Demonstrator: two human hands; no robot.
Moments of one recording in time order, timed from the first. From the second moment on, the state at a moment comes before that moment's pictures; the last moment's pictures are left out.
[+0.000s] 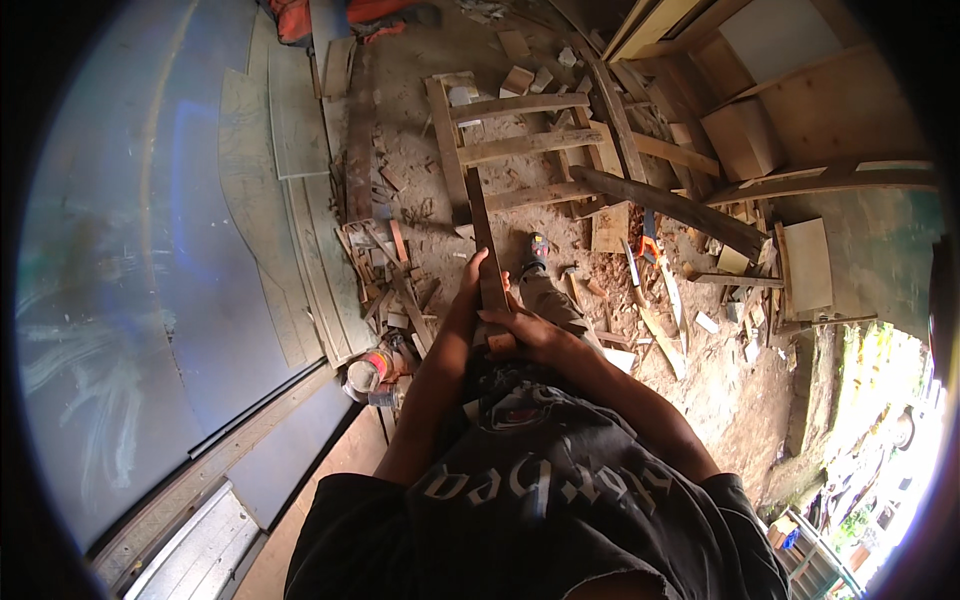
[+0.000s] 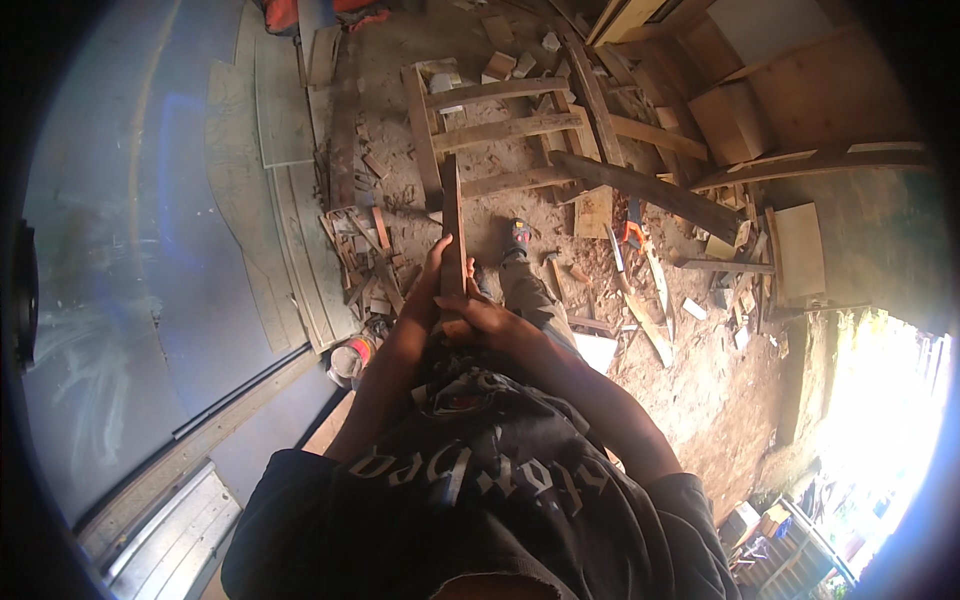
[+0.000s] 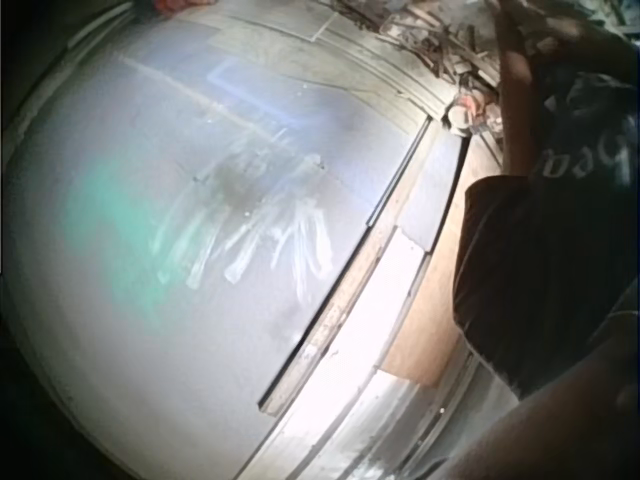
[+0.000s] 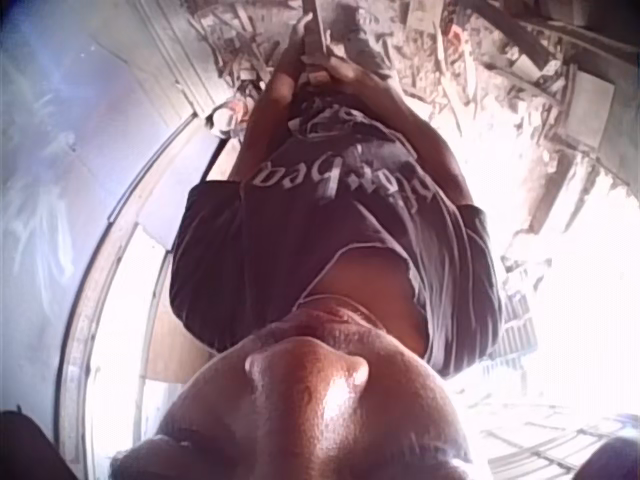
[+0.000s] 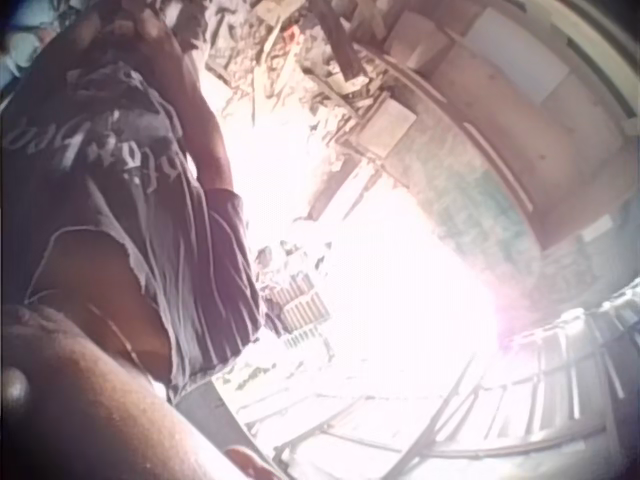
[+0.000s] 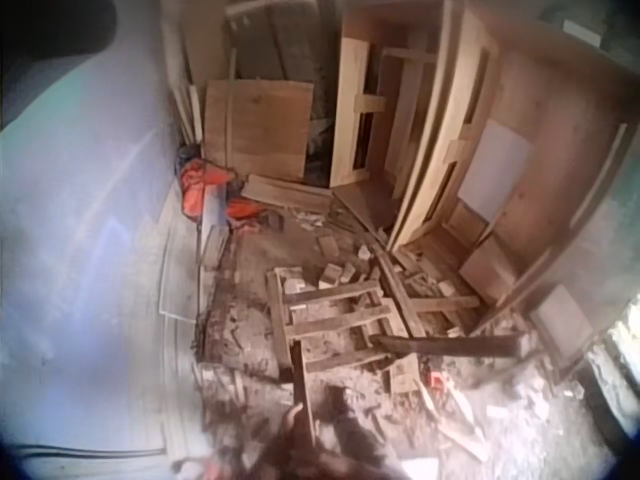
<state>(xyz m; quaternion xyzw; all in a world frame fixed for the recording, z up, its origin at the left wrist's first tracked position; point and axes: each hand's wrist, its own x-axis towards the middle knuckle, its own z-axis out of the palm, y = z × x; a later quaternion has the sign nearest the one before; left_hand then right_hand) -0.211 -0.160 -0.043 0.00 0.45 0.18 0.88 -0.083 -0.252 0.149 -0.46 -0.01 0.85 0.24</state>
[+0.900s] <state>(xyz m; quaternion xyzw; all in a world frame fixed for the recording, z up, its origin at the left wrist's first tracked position) -0.219 -0.125 0.006 0.07 0.65 0.09 0.75 -0.072 -0.254 0.143 -0.45 -0.03 0.86 0.25</state>
